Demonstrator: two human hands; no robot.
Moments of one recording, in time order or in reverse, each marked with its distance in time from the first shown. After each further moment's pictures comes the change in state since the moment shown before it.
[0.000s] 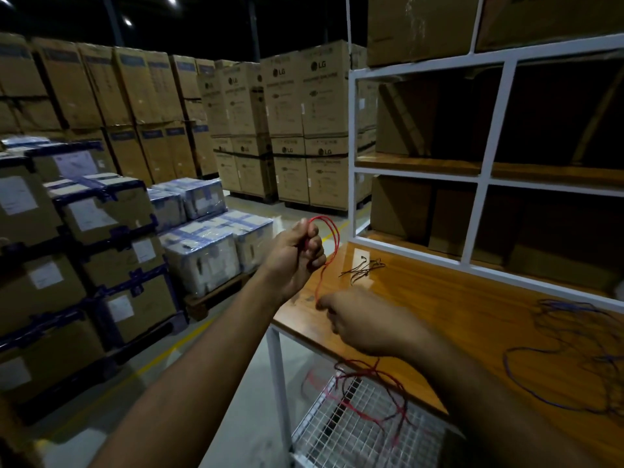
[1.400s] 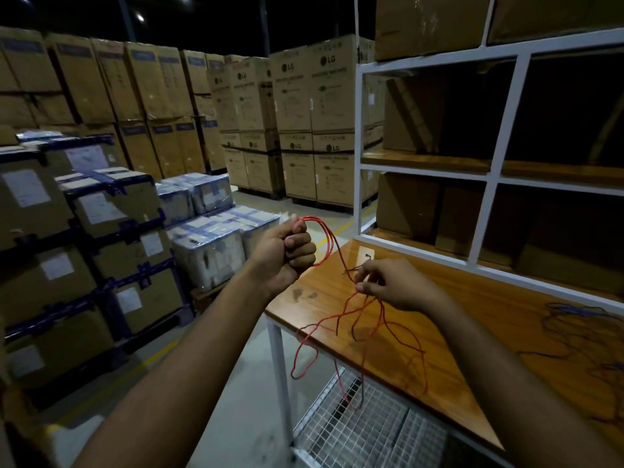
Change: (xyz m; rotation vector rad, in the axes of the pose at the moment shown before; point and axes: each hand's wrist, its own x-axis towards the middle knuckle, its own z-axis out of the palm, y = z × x) left_hand -0.002 0.009 -0.011 -0.258 -0.033 -0.114; right_hand 0.044 0.103 0.006 0.191 0.100 0.169
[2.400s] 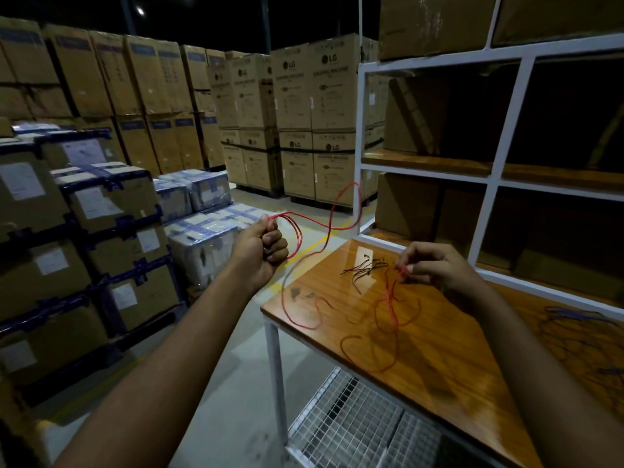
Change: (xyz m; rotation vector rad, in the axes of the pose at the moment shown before) left_hand 0.015 0.016 -0.038 0.011 0.200 0.136; right_hand -0.024 0.052 -0.037 0.880 0.103 -0.091
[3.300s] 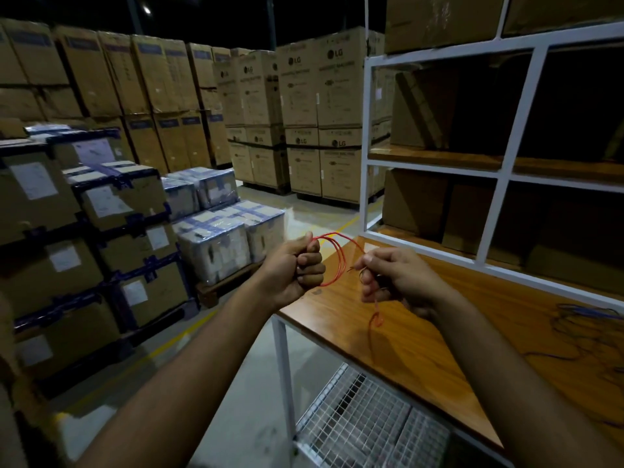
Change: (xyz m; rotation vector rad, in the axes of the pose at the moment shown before) left_hand -0.017 -0.030 0.009 0.094 -0.279 -0.323; right_hand 0.005 -0.023 0.073 0.148 -0.055 0.221
